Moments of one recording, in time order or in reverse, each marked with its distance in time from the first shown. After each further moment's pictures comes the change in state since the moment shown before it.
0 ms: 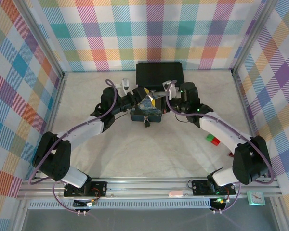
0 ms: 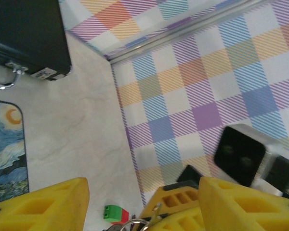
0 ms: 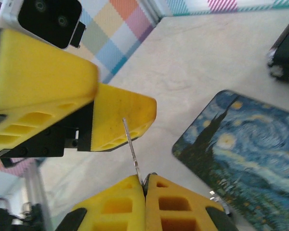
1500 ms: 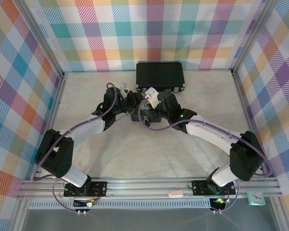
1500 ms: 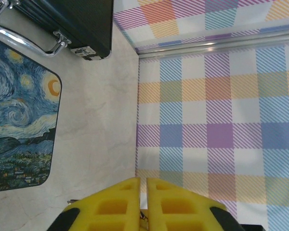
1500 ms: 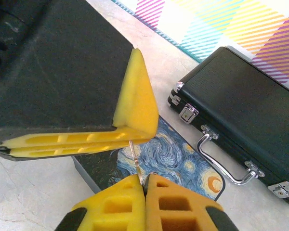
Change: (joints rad) left arm -0.002 0.040 0.004 -0.076 -0.029 -0.183; right arm 0.257 0.066 0.046 -0.046 0.663 -0.517
